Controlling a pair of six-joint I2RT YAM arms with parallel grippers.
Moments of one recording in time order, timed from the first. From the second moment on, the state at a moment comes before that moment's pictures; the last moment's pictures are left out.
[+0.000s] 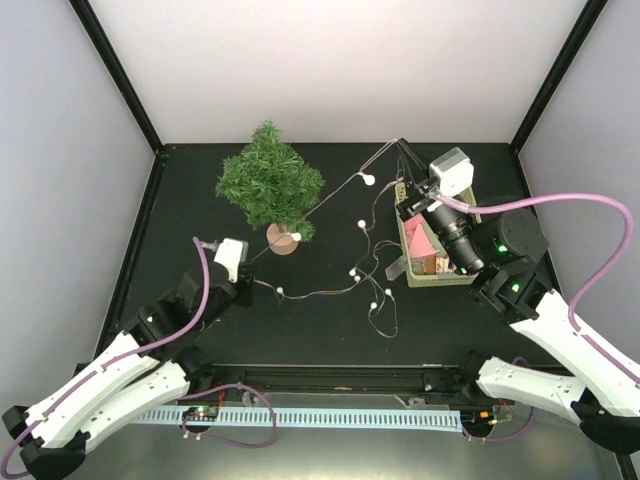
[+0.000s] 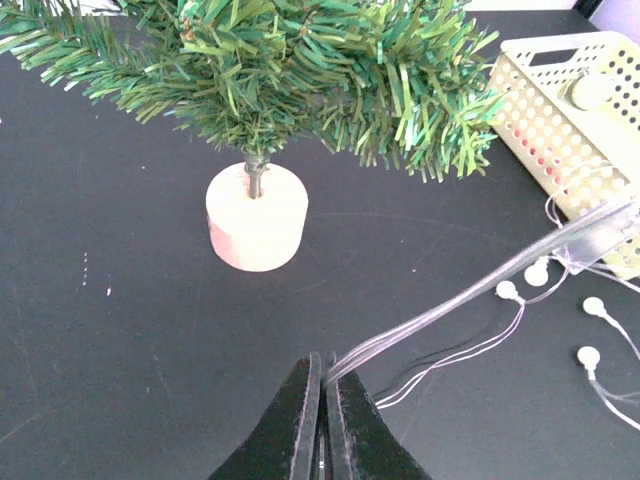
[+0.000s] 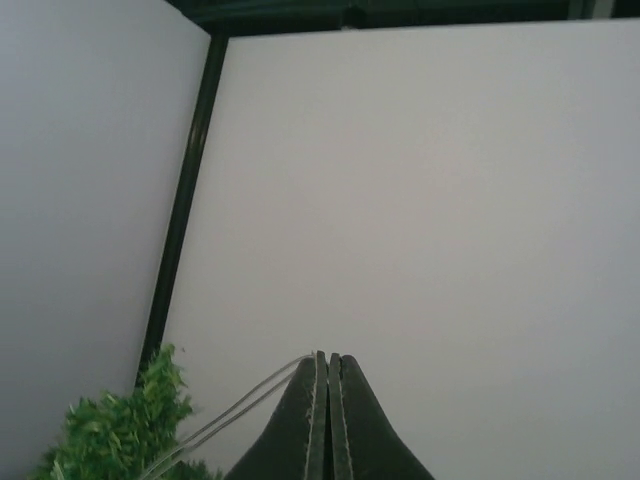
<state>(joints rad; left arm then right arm) -0.77 0.58 0.66 -0.64 -0.31 -0.41 0.87 0.92 1.15 0.16 0.25 -0.35</state>
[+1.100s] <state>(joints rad) -0.77 0.49 0.65 -0.66 -0.37 -0.42 0.87 1.27 1.22 -0.02 -0.25 0.03</state>
